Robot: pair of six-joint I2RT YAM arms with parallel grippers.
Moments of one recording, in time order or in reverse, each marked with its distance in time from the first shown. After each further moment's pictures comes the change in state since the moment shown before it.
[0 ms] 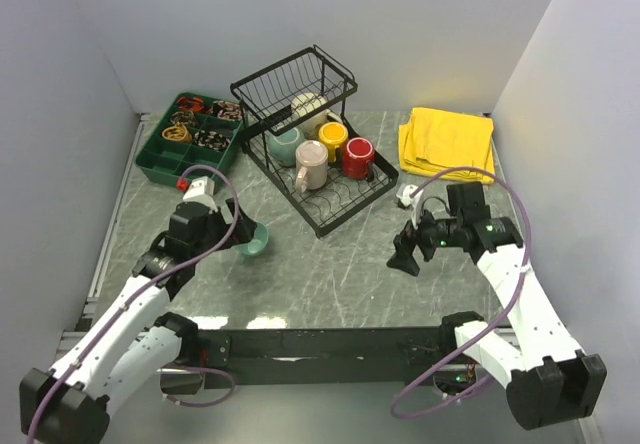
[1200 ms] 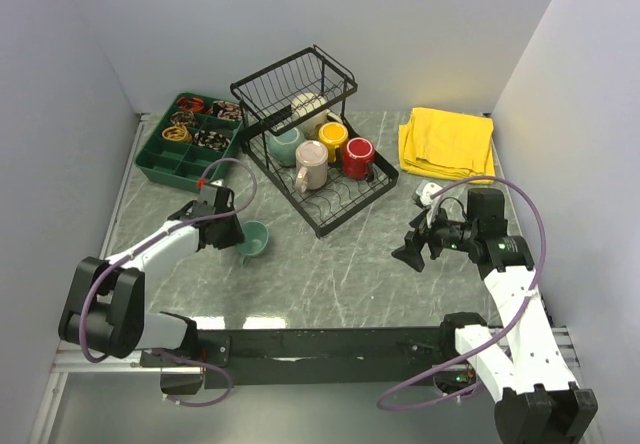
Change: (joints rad) left arm 0.117 0.575 0.114 -0.038 0.034 -0.047; right arm -0.129 -0.145 -0.102 0.145 -0.068 0.051
